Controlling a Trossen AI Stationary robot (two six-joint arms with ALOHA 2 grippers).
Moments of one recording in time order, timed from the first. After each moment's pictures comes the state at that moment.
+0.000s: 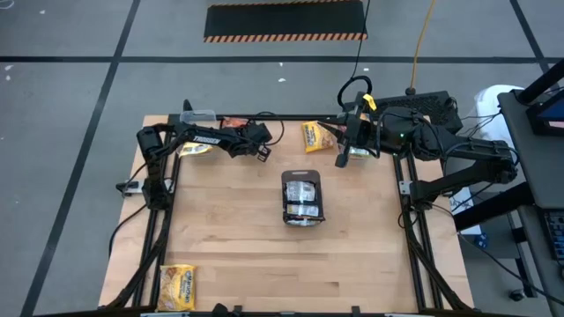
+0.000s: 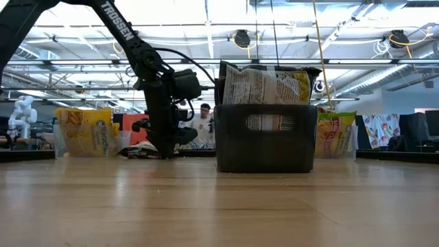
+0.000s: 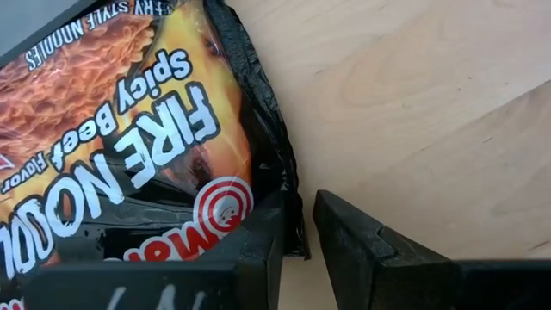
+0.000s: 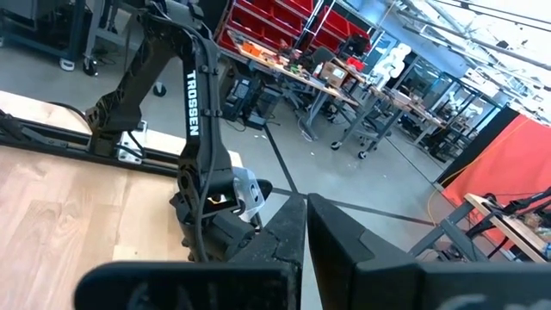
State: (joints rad) left arm 0.49 1.92 1.07 -0.34 -0.43 -0.45; right arm -0.06 1.16 1.34 -0.32 0.34 -0.44
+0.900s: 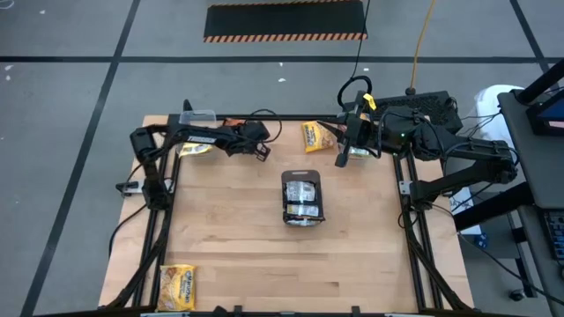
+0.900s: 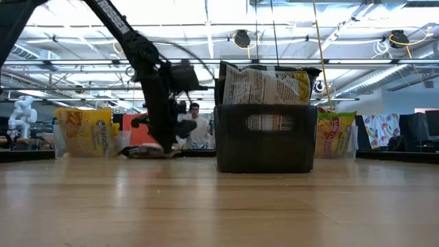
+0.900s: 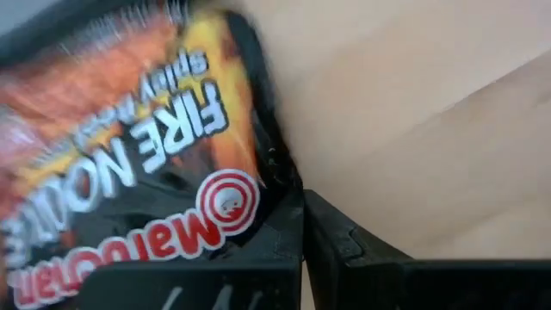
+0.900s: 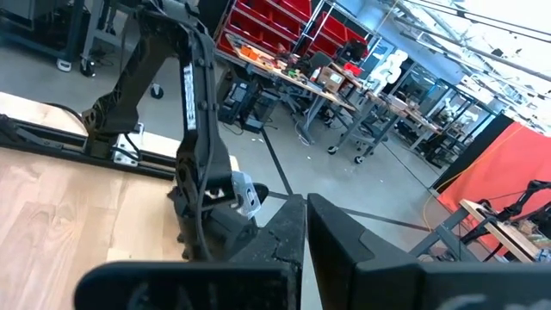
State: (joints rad) left arm 0.49 1.85 1.06 -0.37 -0.37 -0.47; right arm -0.06 1.16 1.34 -0.31 0.34 -0.46
